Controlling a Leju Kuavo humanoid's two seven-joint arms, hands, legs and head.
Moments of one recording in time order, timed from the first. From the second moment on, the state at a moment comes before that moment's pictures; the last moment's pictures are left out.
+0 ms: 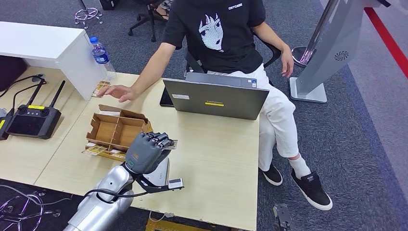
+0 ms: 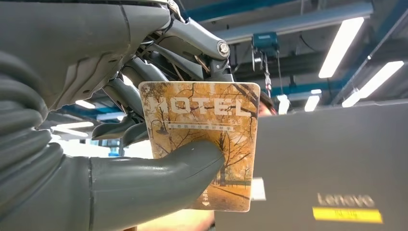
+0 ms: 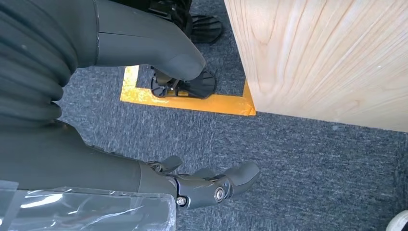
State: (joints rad) left arm -0.26 0.16 -0.52 -1.20 -1.22 0.62 -0.31; right arm -0.24 0.06 -0.39 -0.23 0.39 -0.06 -0.07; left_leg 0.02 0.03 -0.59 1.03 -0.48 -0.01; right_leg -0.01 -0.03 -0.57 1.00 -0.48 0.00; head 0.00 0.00
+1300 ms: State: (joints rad) left arm -0.31 0.08 -0.36 -0.93 -1.37 0.69 -0.29; right arm -0.25 0.05 -0.41 -0.23 0.50 -0.06 -0.05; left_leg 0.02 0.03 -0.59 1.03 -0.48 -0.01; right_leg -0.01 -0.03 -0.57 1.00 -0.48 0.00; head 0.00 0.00
